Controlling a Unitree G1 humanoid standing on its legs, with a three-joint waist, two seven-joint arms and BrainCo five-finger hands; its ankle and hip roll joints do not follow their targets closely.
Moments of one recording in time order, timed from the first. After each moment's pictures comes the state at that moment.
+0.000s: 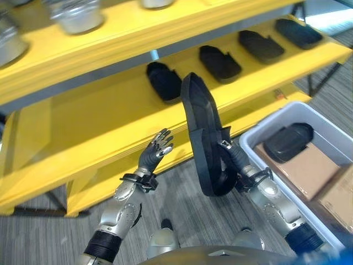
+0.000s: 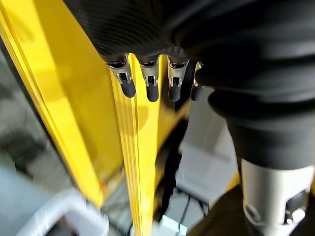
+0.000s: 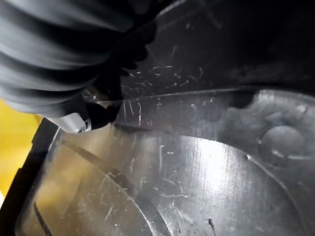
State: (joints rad) left arm 0.09 0.38 -0.20 0.05 -0.69 -0.04 -0.14; right arm -0.06 -0.37 0.44 0.04 0.63 -0.04 0.10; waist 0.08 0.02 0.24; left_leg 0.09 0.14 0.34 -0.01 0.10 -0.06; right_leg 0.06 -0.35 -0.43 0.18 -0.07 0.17
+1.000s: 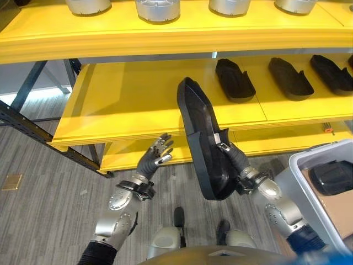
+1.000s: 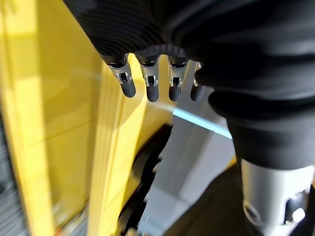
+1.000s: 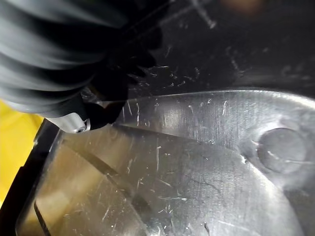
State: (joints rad) left arm 0.12 0.38 -0.18 -0.02 -0.67 -0.06 -0.19; right arm -0.04 -0.36 0.42 0.00 0.59 0.01 0.13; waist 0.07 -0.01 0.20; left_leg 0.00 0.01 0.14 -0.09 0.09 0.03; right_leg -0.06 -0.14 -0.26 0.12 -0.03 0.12
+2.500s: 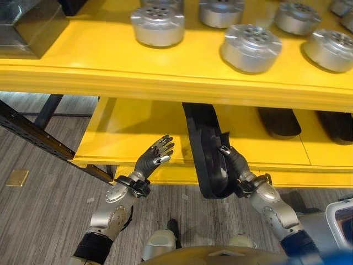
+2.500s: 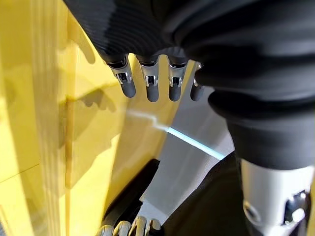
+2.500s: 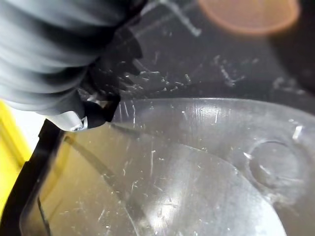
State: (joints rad) left arm 0.05 0.44 -0.16 0.06 -0.68 0.03 -0.32; right arm -0.01 -0.29 0.37 0.04 0.54 0.05 0.15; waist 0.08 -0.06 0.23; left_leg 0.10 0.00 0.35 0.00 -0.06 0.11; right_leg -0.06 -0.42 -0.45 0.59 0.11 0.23
